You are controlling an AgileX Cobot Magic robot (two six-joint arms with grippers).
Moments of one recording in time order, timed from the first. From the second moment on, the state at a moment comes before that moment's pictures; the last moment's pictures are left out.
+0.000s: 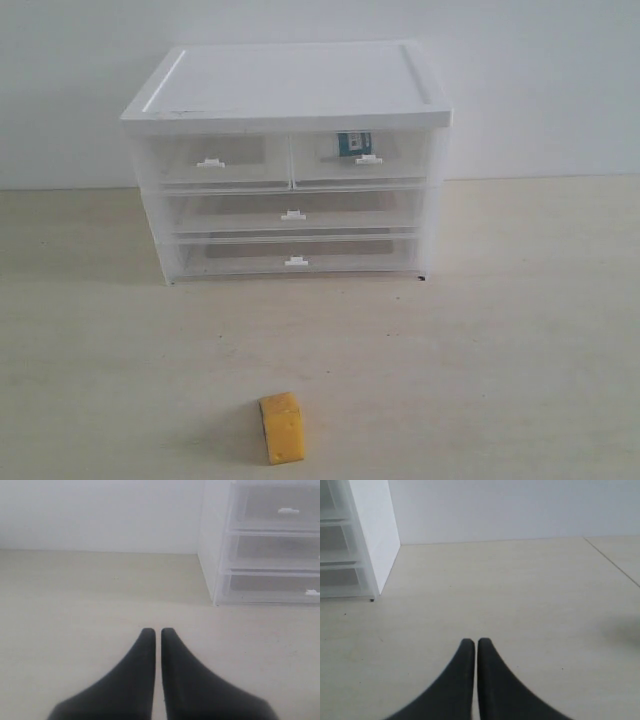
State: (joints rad) left arm 0.02 0.00 0.00 -0.01 0.29 -0.03; right arm -0.06 0.01 0.00 0.05 0.31 -0.04
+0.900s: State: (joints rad) left arm 0.02 0.00 0.00 -0.01 0.29 -0.03; right arm -0.06 0.01 0.00 0.05 0.33 0.00
